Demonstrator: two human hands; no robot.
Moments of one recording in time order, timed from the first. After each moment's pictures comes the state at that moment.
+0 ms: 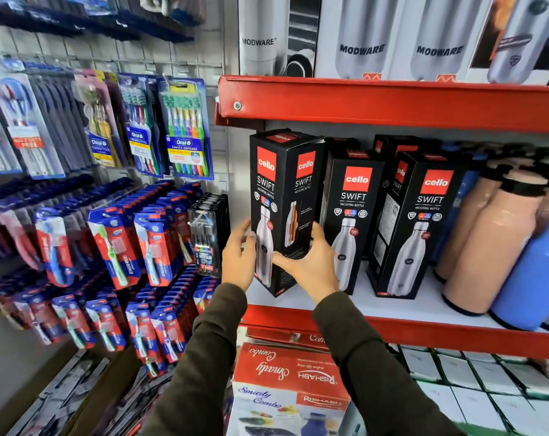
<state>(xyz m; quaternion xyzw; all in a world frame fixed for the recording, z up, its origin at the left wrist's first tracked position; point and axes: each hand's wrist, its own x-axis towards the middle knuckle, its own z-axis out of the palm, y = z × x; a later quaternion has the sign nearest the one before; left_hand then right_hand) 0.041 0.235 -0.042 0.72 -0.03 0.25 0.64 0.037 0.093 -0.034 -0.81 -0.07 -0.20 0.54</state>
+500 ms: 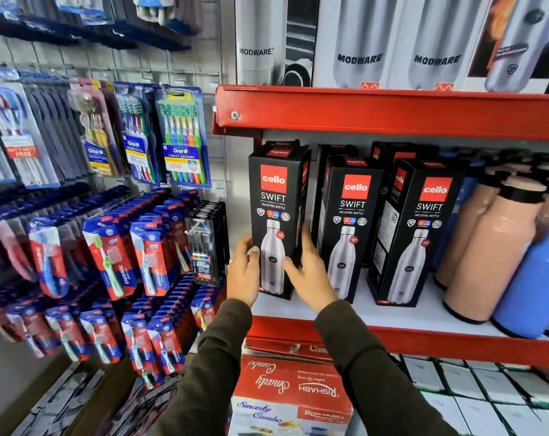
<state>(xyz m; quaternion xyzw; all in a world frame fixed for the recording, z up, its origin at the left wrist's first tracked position) 0.059 0.230 -0.068 0.73 -0.05 0.22 0.64 0.051 0.090 -0.044 -0.85 -0.14 -0.15 0.49</state>
